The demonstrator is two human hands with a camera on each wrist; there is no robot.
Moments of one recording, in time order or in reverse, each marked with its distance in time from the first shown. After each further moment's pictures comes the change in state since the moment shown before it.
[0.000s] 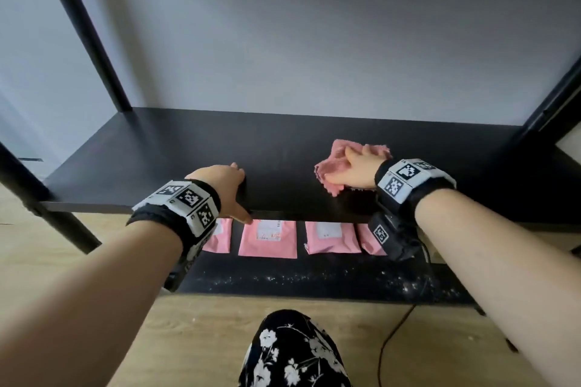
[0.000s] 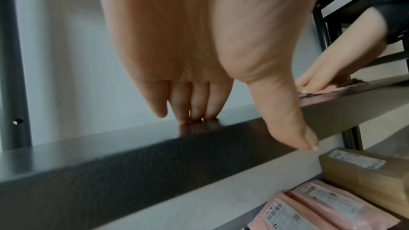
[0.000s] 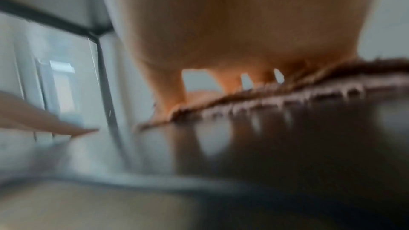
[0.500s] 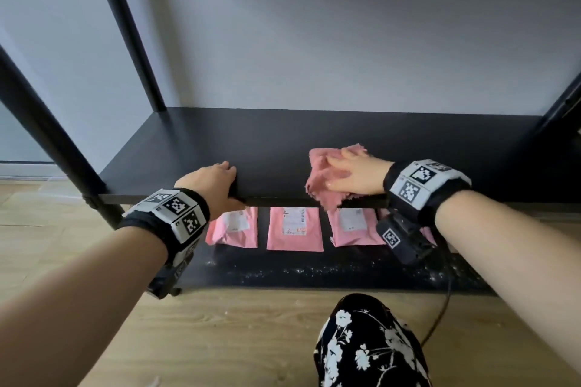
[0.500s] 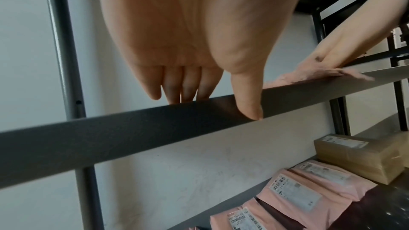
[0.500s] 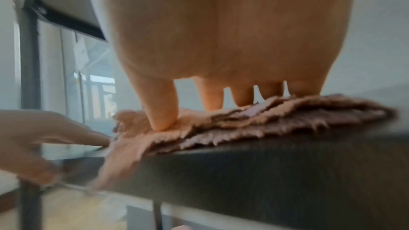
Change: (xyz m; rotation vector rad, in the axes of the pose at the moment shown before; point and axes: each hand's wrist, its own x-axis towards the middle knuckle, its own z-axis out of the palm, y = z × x) left_hand -0.035 -0.077 0.028 -0.106 0.129 -0.056; right_hand -0.035 -0.077 0.019 -0.106 -0.049 -0.259
